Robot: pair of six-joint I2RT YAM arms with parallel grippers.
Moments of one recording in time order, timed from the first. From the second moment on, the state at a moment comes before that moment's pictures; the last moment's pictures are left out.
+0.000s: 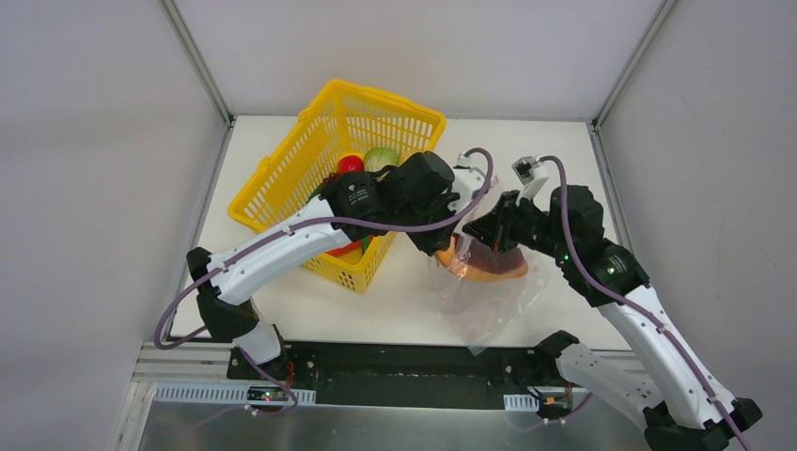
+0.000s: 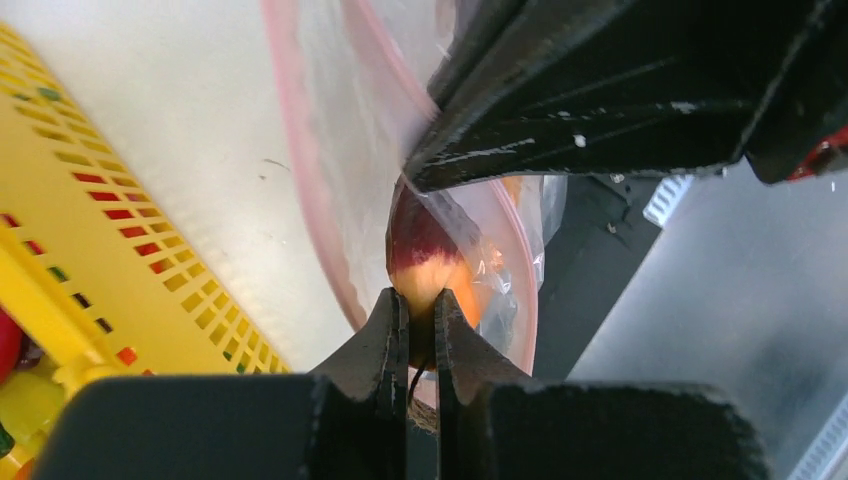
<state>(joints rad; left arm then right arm) -1.11 1.63 1.89 -1.06 0.07 -0.15 0.56 0.81 1.03 -0.58 -0.34 0.49</state>
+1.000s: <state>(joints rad) -1.04 1.49 1.64 -0.79 -0.03 -0.31 0.56 1.04 1.22 -0.54 -0.29 0.08</state>
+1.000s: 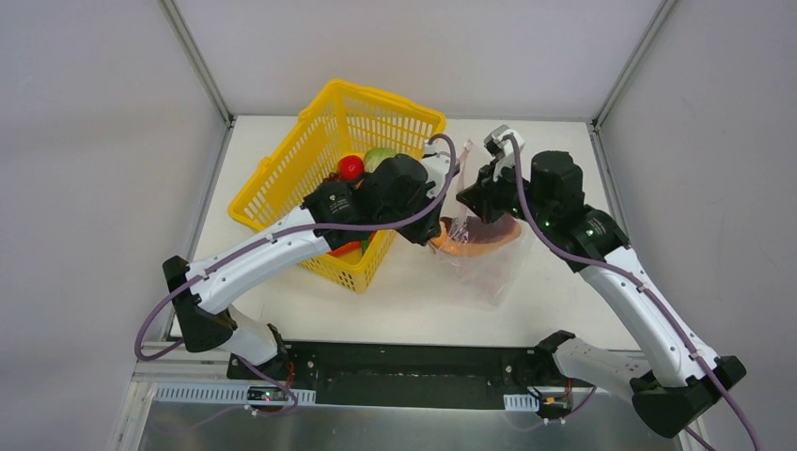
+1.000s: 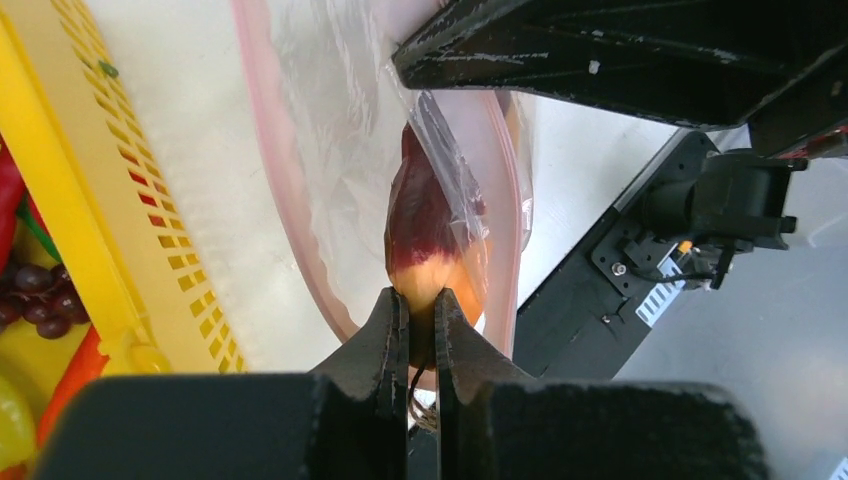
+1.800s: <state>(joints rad) -1.04 1.65 1.78 -0.94 0.16 -0.29 0.56 0.91 0.98 -0.37 -0.41 0.09</state>
